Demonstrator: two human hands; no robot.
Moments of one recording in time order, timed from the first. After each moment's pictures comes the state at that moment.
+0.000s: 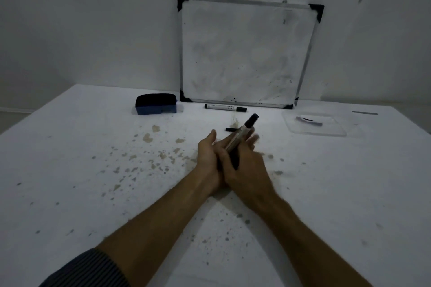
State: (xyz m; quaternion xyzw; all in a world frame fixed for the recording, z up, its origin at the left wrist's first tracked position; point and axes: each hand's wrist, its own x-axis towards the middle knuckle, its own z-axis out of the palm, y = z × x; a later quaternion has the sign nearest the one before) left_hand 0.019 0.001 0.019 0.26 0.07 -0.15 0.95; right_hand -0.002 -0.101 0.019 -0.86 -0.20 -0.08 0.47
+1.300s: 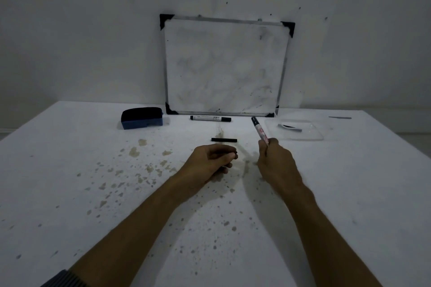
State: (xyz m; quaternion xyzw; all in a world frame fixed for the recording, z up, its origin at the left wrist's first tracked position) left_hand 0.016 0.015 0.021 0.69 -0.03 -0.04 0.72; right_hand 0.045 -0.179 0.033 -0.95 0.01 -0.13 0.30
